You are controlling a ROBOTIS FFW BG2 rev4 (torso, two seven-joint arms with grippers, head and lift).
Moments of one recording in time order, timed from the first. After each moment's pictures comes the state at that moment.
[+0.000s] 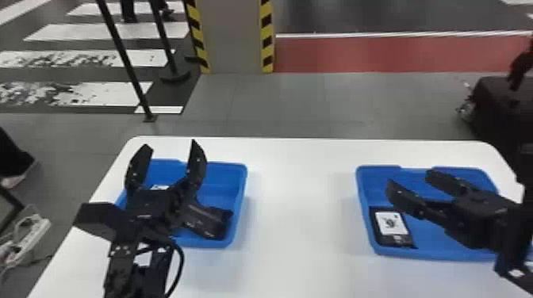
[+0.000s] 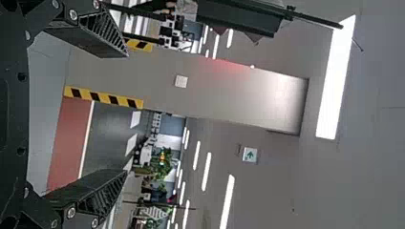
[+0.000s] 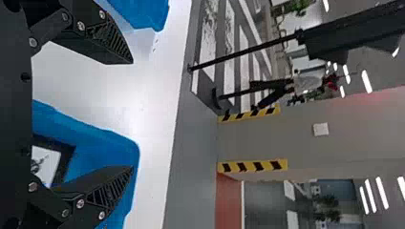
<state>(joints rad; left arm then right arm) 0.29 0.00 0.06 -1.76 0.19 -0.38 -0.11 0.29 -0.18 -0.14 -2.31 -0.25 0.88 0.41</state>
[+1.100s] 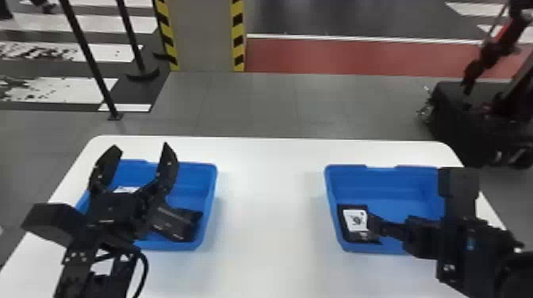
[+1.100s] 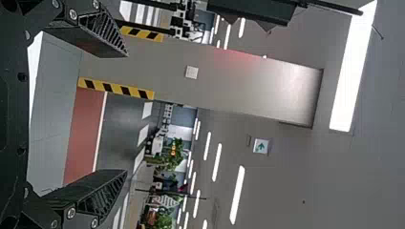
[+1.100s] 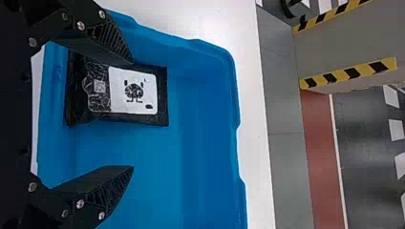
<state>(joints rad) 0.32 0.00 0.06 -1.83 0.20 -0.29 -0.14 0.18 -0.14 -0.13 -2.14 -0.31 1.17 0.03</state>
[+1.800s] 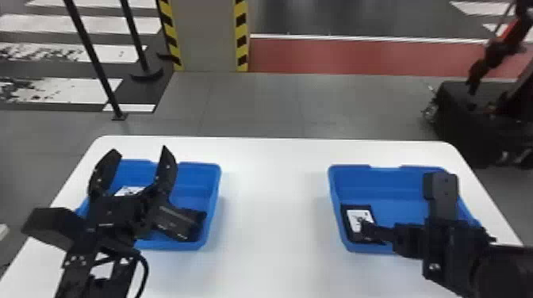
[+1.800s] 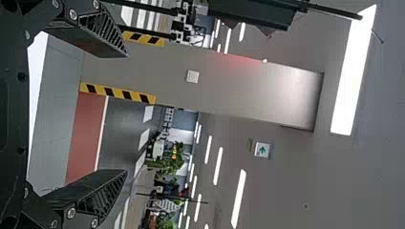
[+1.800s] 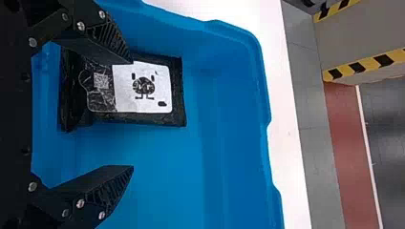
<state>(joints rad) 0.34 0.00 0.08 -1.83 0.20 -0.30 -0.15 0.10 -0.12 -0.10 -1.96 -0.31 1.15 0.00</state>
